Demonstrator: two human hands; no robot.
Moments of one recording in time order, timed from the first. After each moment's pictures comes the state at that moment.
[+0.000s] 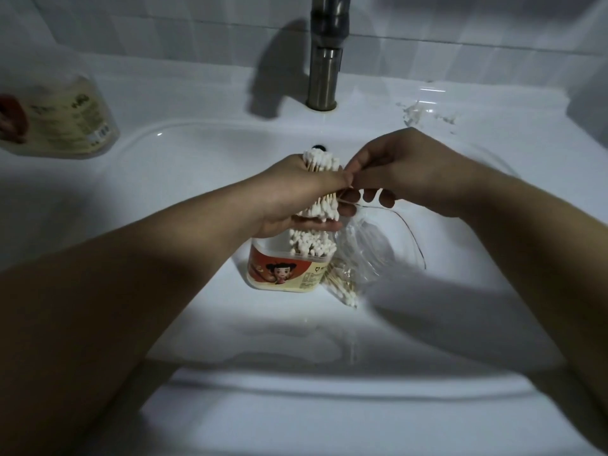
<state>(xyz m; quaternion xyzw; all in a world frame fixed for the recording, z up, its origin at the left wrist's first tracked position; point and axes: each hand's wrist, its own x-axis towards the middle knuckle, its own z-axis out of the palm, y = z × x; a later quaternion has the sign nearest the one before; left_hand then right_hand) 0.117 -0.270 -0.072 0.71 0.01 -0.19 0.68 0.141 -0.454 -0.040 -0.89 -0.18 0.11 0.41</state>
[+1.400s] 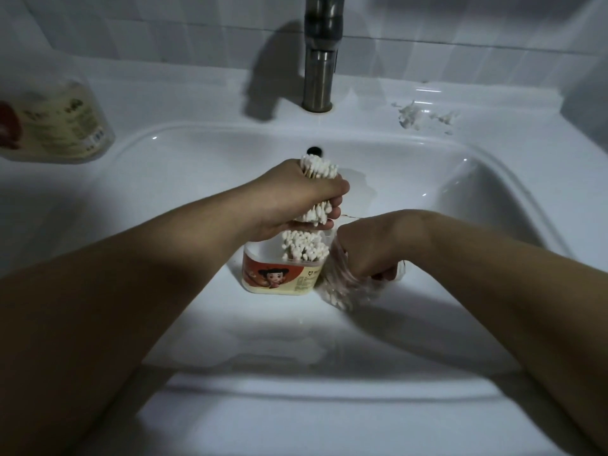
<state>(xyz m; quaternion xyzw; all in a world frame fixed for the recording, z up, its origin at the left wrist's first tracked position) 0.118 -0.271 -0.075 0.73 0.00 -0.18 0.65 0.124 -0.420 -0.087 -0.91 -0.21 0.36 -0.01</state>
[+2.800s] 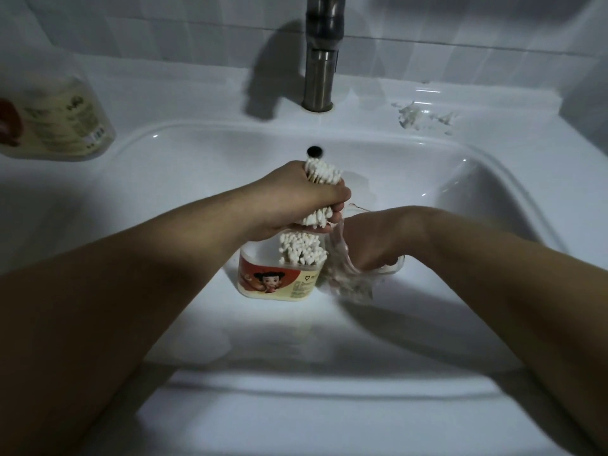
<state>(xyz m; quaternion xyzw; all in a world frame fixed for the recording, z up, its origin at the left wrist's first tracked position) 0.117 -0.271 -0.076 0.77 -0.03 -0.18 0.62 0.127 -0.420 -0.085 -0.92 -0.24 0.32 -0.04</state>
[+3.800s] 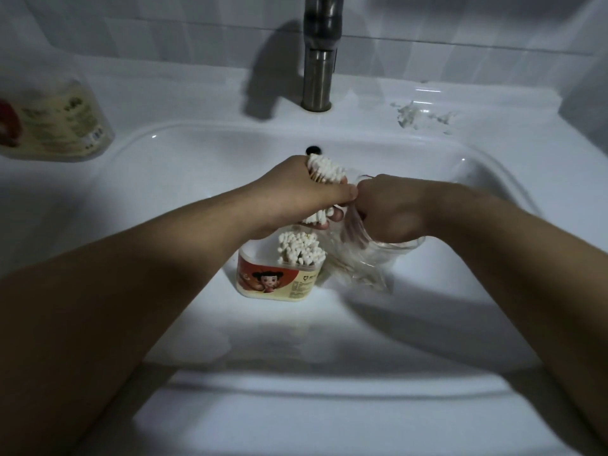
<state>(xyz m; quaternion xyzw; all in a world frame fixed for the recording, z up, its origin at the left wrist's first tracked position) 0.115 -0.276 -0.072 0.80 -0.05 -0.13 0.58 0.123 -0.433 -0.046 -0.95 -0.23 0.19 -0.02</state>
